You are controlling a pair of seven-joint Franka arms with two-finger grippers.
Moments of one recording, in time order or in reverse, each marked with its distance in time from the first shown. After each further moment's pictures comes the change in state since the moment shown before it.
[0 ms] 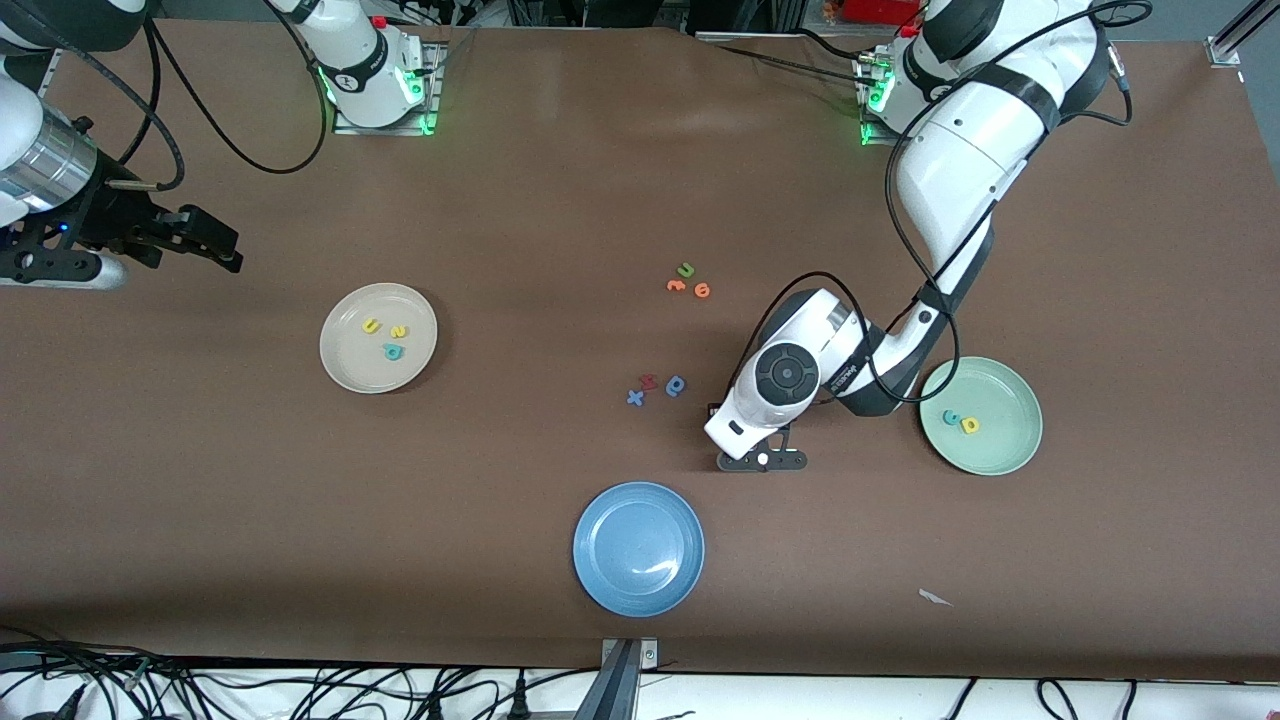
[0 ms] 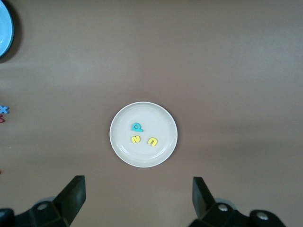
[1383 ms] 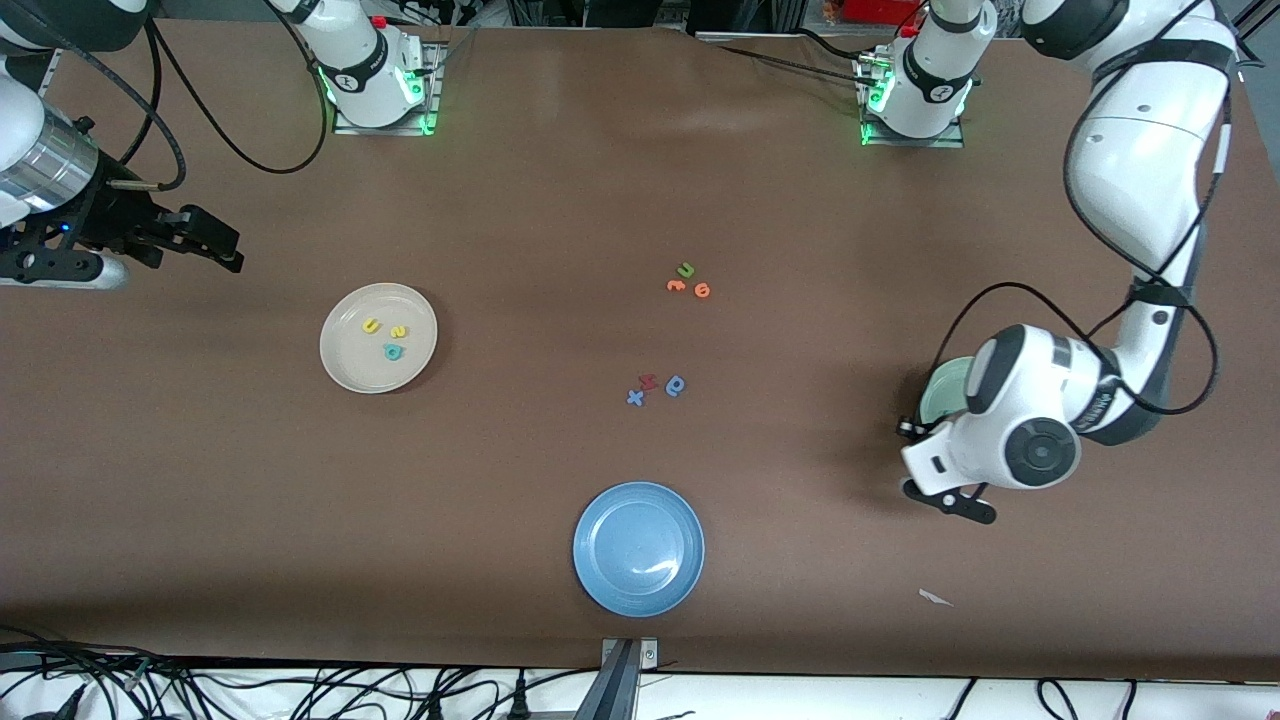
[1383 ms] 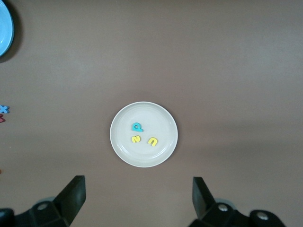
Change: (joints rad) left arm 0.379 -0.112 0.015 -0.010 0.006 -0.291 0.781; right arm 0.000 0.000 0.002 0.000 0.000 0.000 0.000
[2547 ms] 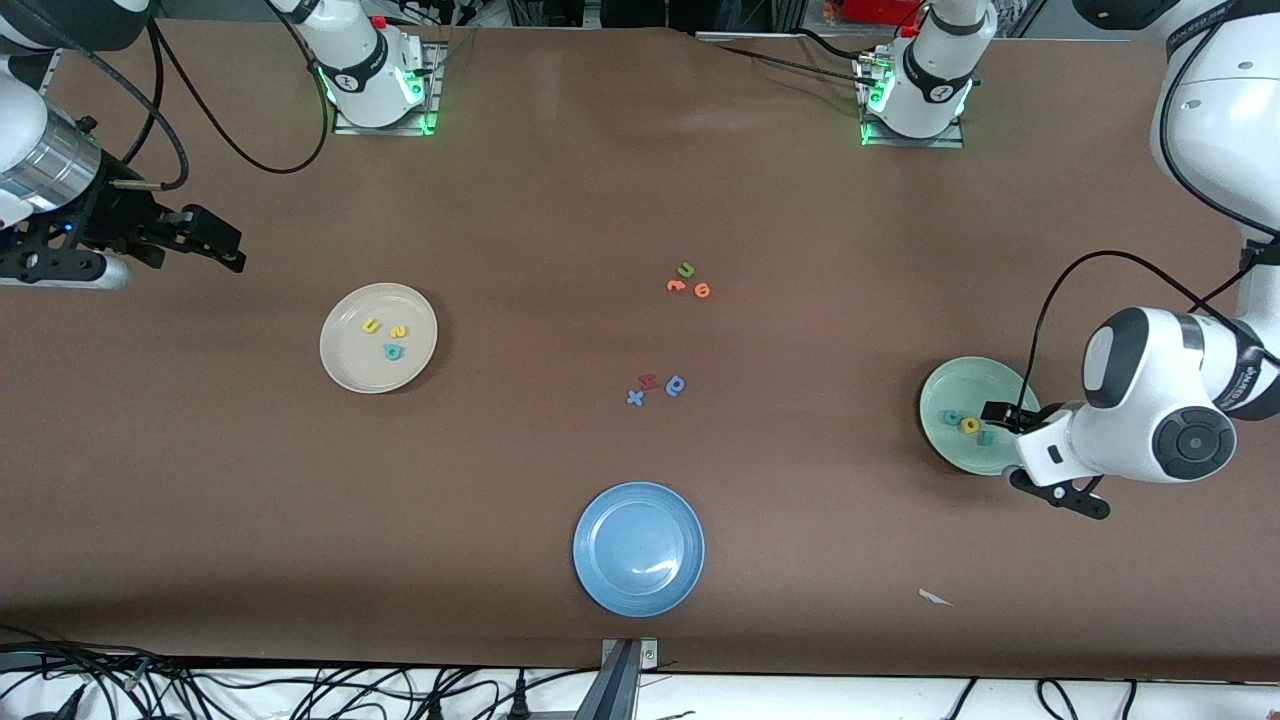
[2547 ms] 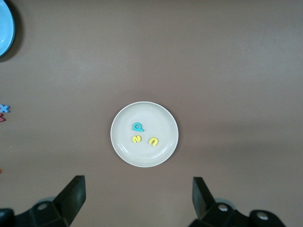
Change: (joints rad) left arm 0.136 -0.115 -0.009 -0.037 0.013 -0.061 0.100; right arm 0.001 0.000 0.003 0.000 0.000 0.000 0.000
